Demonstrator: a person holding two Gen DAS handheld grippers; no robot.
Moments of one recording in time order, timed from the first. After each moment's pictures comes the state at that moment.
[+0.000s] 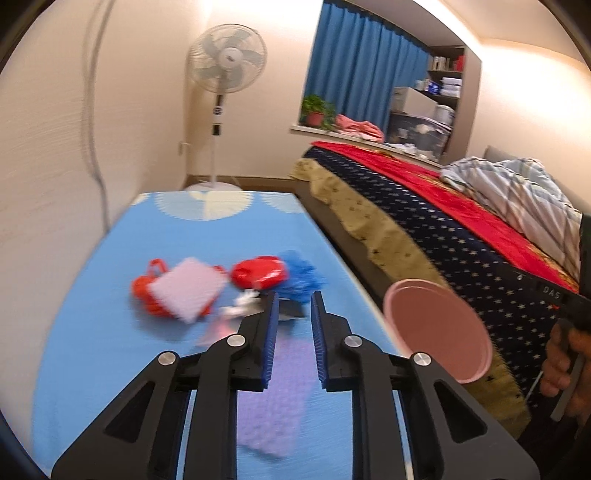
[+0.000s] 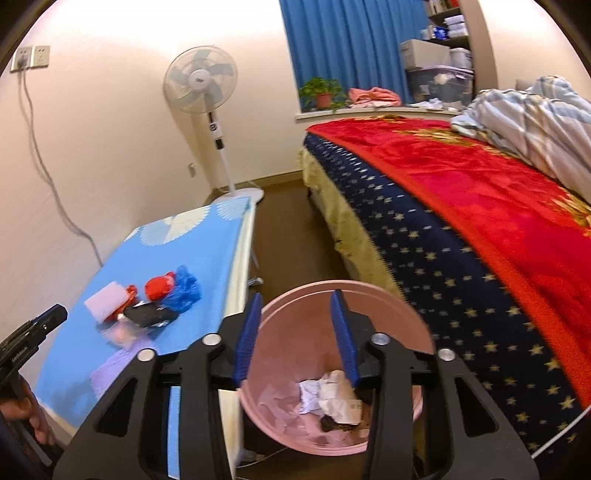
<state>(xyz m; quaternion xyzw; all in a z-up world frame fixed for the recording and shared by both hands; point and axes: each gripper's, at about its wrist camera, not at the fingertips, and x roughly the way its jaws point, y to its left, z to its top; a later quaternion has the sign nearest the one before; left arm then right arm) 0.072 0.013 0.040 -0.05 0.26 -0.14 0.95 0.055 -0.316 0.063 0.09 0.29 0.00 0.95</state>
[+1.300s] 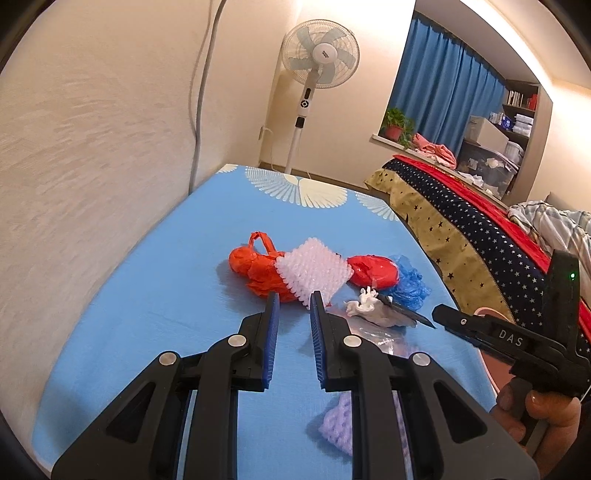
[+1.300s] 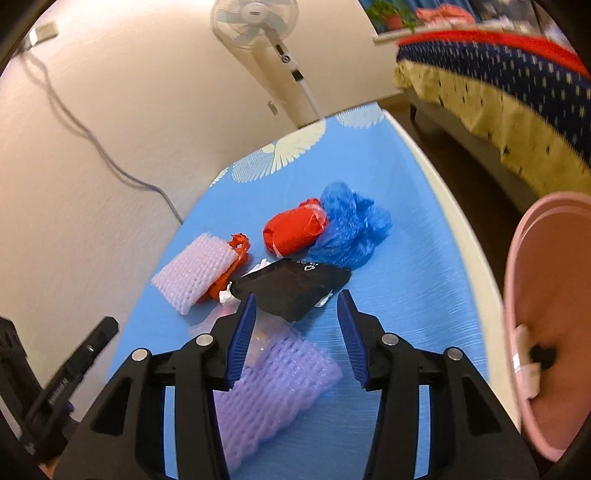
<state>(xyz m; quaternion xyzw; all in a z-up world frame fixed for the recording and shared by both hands) 0.100 0.093 -0.002 -0.13 0.27 -0.02 0.95 0.165 -0.146 -0.031 0.22 0.38 0.17 0.88</state>
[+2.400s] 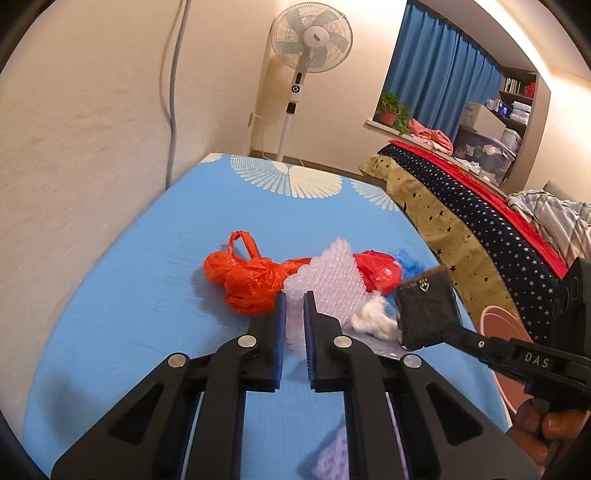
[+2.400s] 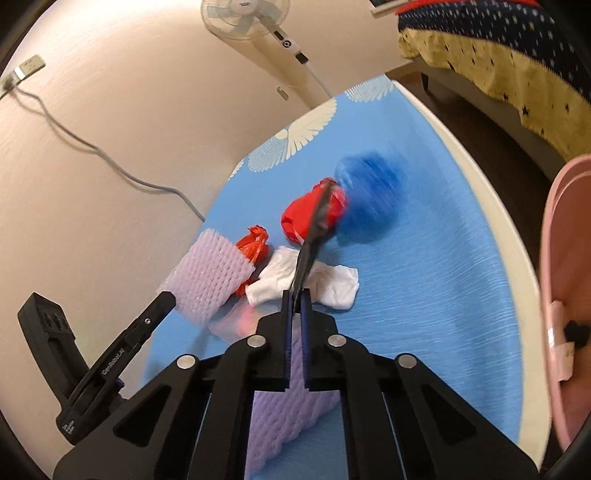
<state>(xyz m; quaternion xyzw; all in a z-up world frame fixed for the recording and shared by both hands) 0.134 0.084 -0.008 -0.11 0.30 -0.04 0.95 0.167 -0.149 -0.031 0.25 0.40 0.21 0.86</state>
